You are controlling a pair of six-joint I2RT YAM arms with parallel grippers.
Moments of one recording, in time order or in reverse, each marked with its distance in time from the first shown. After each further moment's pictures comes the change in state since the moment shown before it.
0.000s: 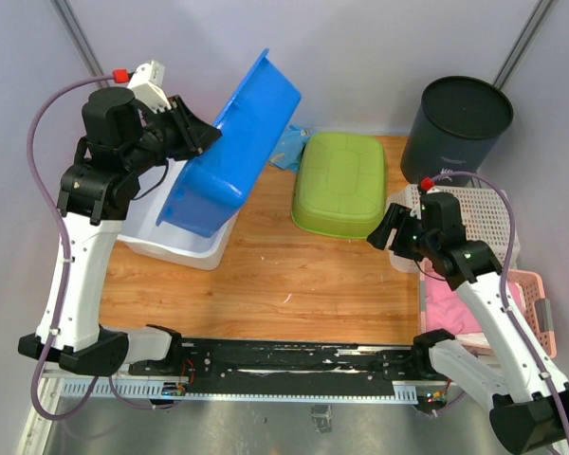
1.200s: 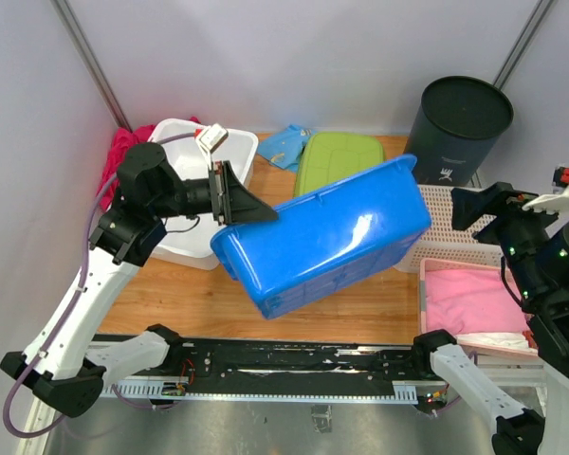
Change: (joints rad) left arm -0.209 -0.217 -0.484 0.446 0.645 -0.459; right arm 0.000 -0.140 0.666 -0.179 0.339 -0.244
